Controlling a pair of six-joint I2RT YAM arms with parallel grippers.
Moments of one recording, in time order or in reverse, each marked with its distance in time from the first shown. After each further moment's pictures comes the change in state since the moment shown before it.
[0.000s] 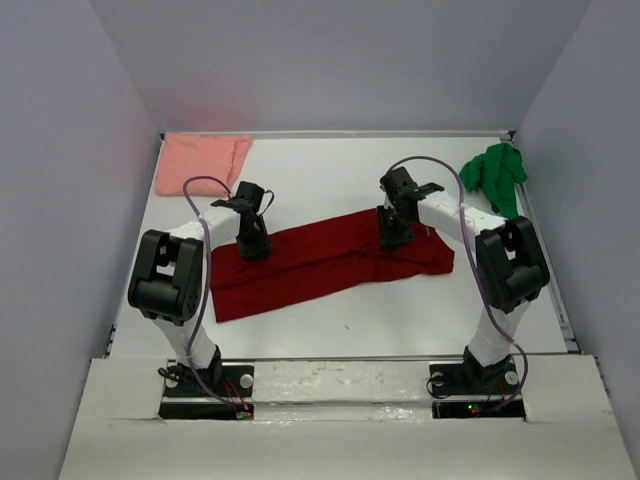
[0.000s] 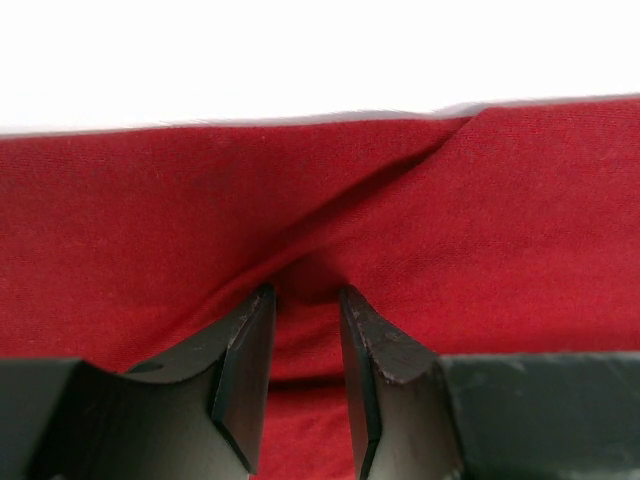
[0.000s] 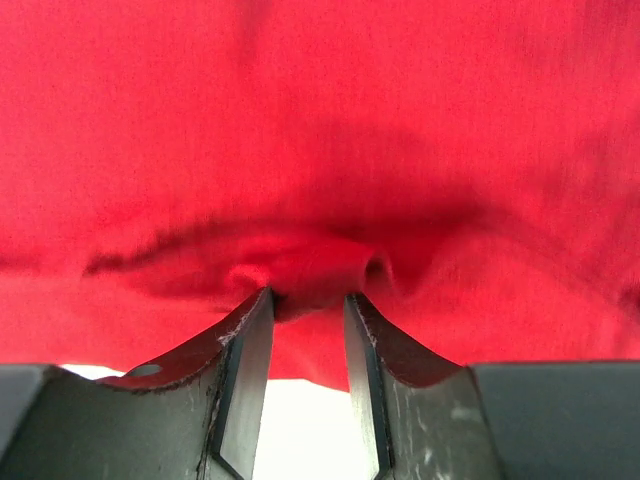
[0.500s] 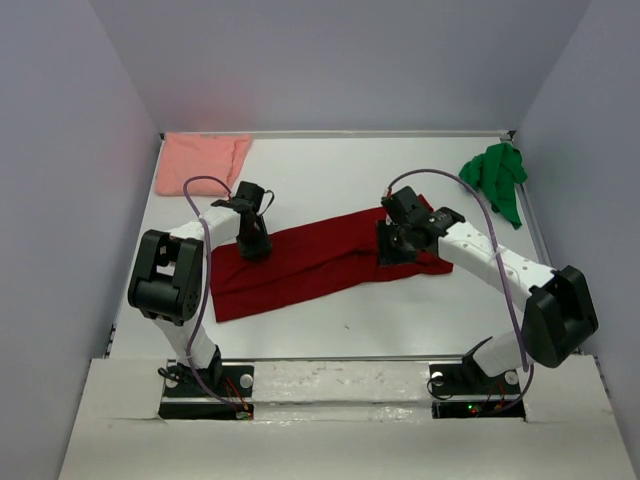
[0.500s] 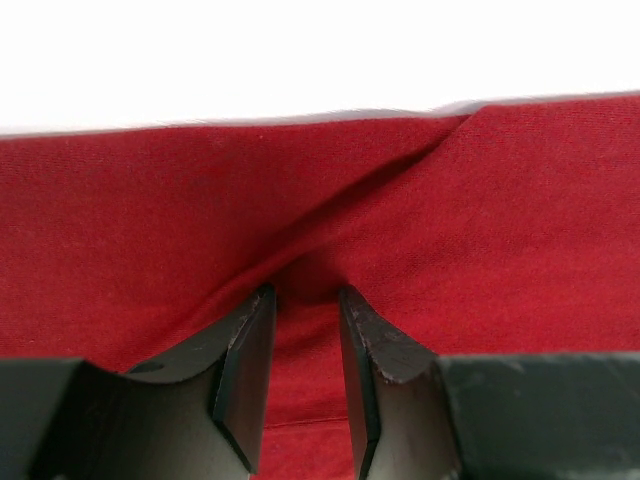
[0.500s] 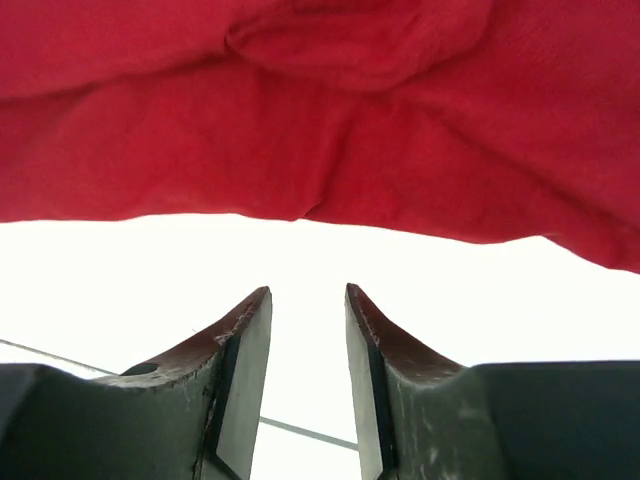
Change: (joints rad) left arm -0.002 0.000 0.000 0.000 0.000 0.004; right arm 0.170 -0.398 -0.244 -0.030 0.067 0.150
